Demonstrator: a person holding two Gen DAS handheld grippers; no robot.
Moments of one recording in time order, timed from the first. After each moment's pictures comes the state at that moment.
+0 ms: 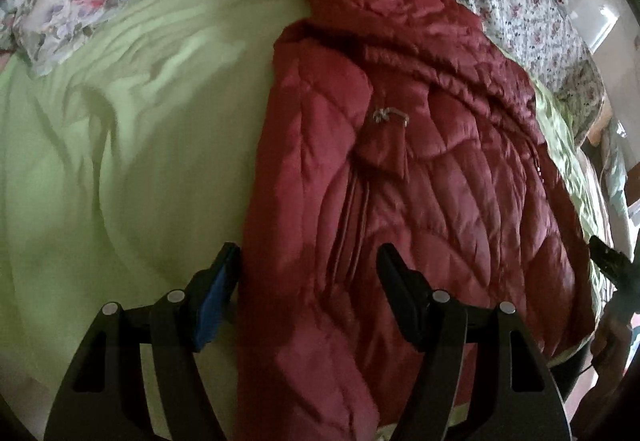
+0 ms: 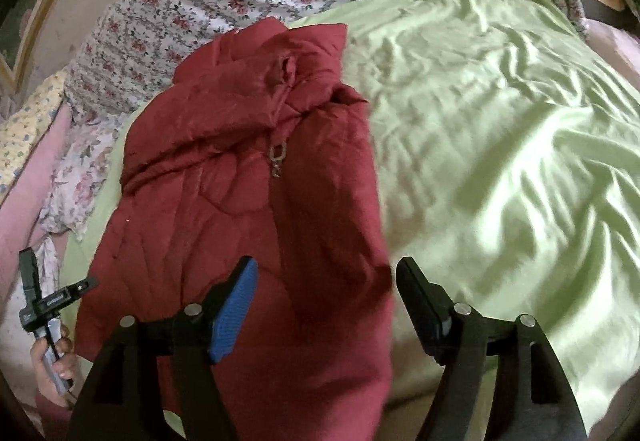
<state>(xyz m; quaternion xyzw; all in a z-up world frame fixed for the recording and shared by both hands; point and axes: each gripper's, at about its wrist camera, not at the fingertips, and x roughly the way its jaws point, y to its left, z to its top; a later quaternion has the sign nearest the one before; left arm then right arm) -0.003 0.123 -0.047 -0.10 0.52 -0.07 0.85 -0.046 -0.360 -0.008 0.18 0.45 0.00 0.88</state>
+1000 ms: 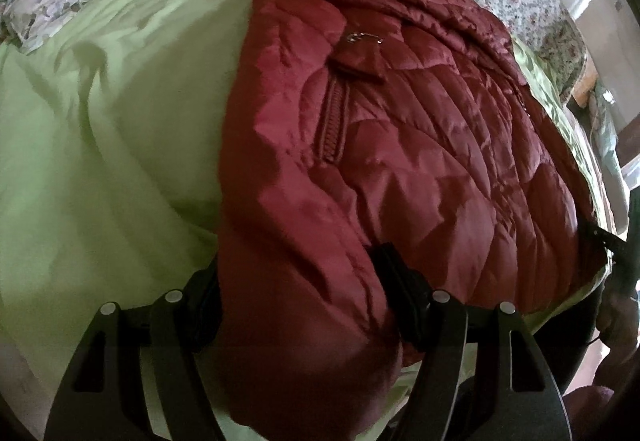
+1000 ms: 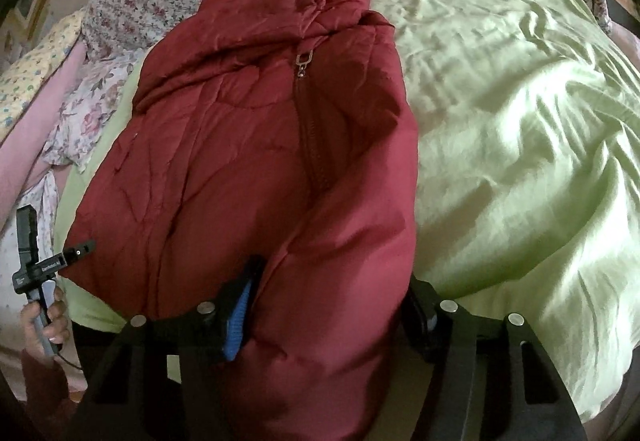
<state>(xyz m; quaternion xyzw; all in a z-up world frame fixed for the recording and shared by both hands) -0.051 0.114 -0.071 -0.07 0.53 -0.11 0.83 -0.085 -0.324 -0.039 0.13 0.51 0.05 0.85</state>
